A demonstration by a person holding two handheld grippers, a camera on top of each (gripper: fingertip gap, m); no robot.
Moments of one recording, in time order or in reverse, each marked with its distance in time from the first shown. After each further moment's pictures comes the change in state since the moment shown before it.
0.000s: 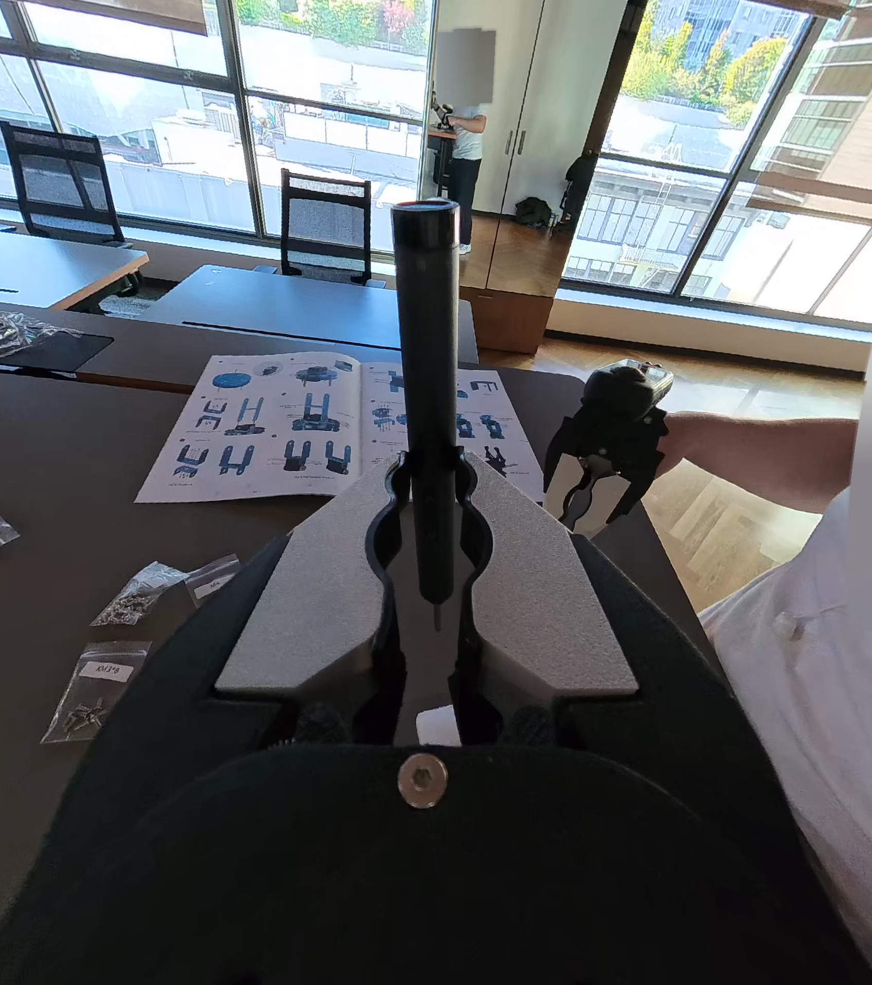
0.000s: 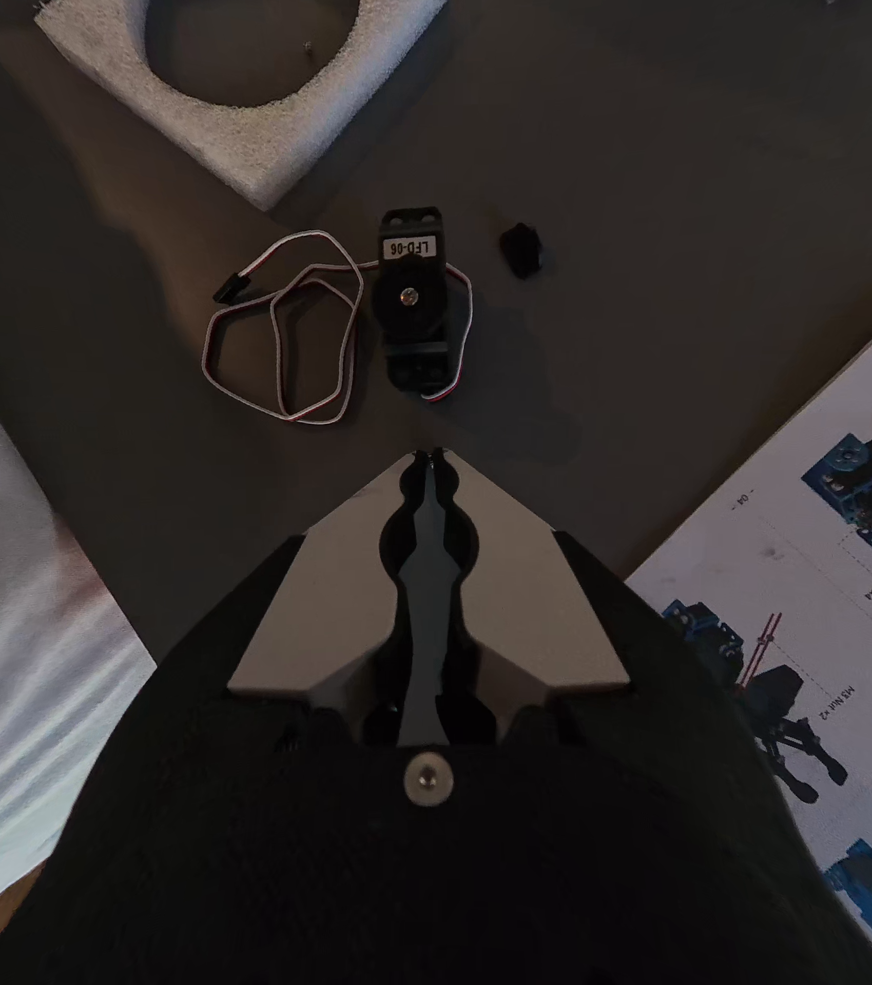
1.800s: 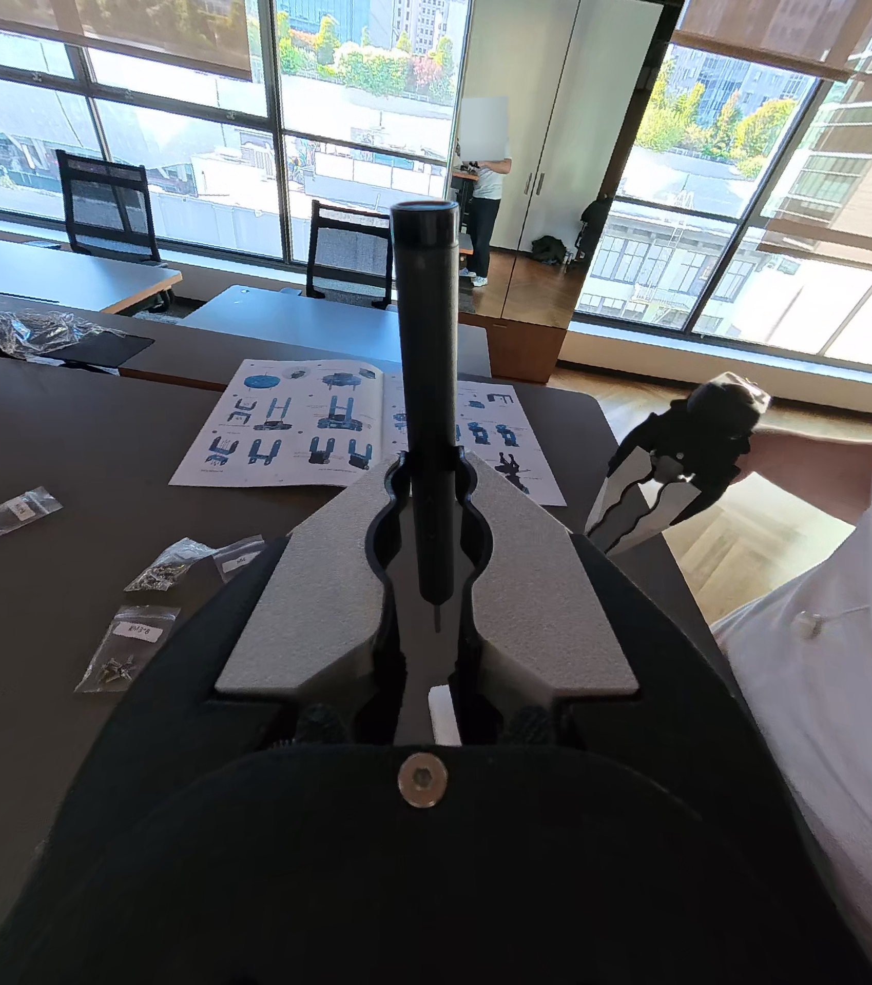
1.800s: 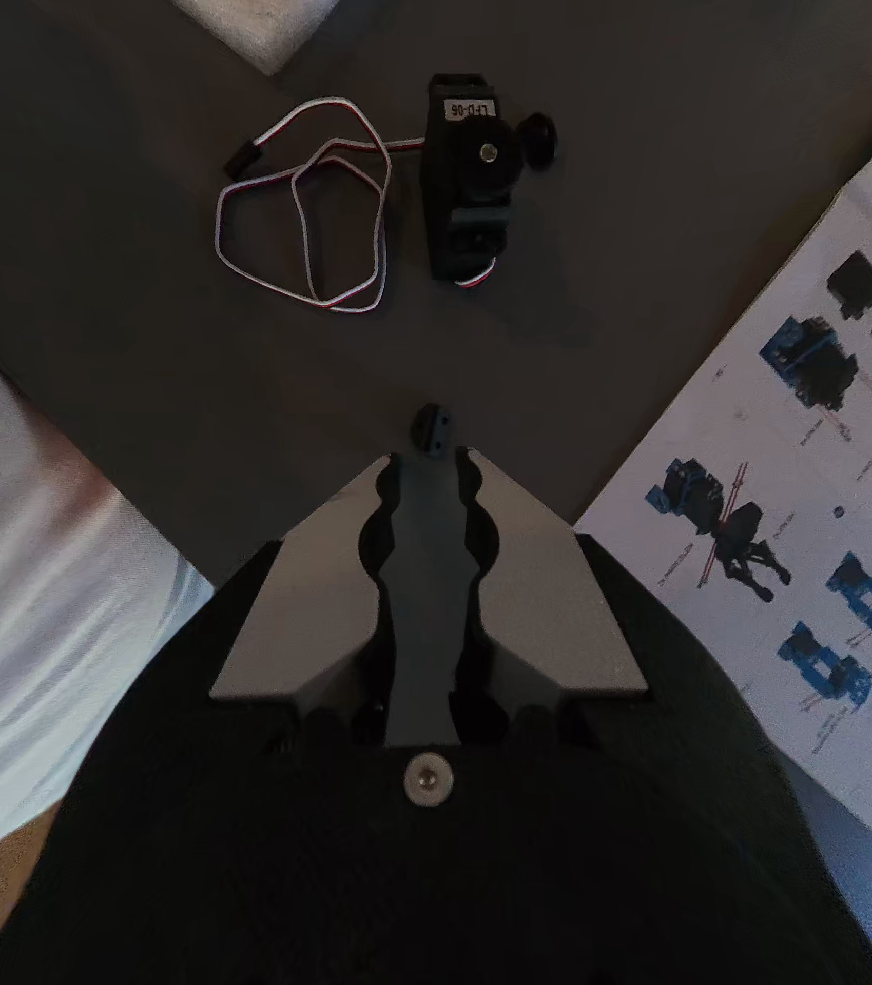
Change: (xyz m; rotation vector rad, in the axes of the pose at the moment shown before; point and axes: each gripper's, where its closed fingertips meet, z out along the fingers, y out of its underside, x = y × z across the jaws) left arm -0.013 0.007 -0.027 0.061 -0.039 -0.029; right arm -0.019 0.033 -0.031 -0.069 0.227 -0.056
